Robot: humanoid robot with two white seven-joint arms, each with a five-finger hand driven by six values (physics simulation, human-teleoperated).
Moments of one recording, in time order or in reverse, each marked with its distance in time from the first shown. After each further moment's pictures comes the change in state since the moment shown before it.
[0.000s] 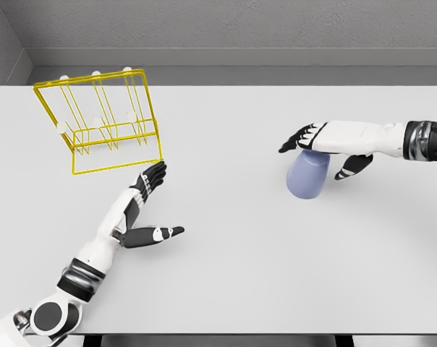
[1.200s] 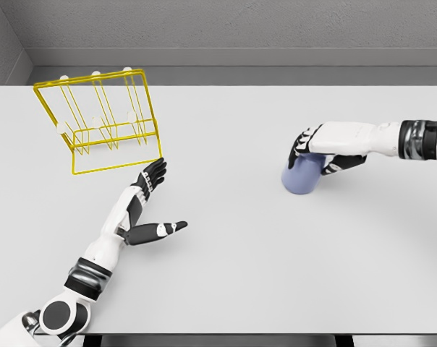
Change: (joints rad) left arm 0.017 -0.059 0.041 0.000 -0.001 0.047 0.010; right arm -0.009 0.016 -0.002 -0.004 0.002 0.000 0.032
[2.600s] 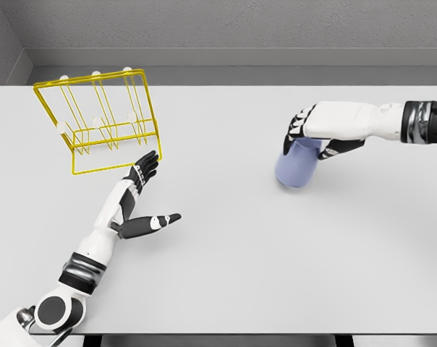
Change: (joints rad) left arm 0.000 0.000 0.037 0.000 -0.004 0.005 0.001; right arm -0.048 -0.005 -0.035 -0.092 0.000 -0.001 0.001
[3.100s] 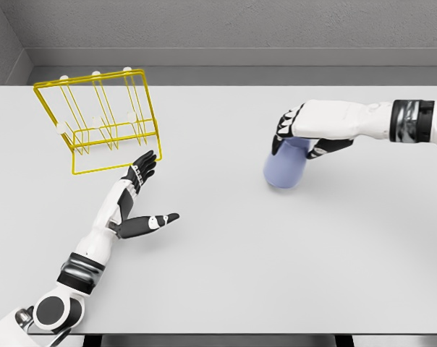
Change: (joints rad) left arm 0.006 0.000 0.011 0.000 0.000 0.002 -0.001; right arm -0.002 0.038 -0.001 -0.008 0.000 0.000 0.000
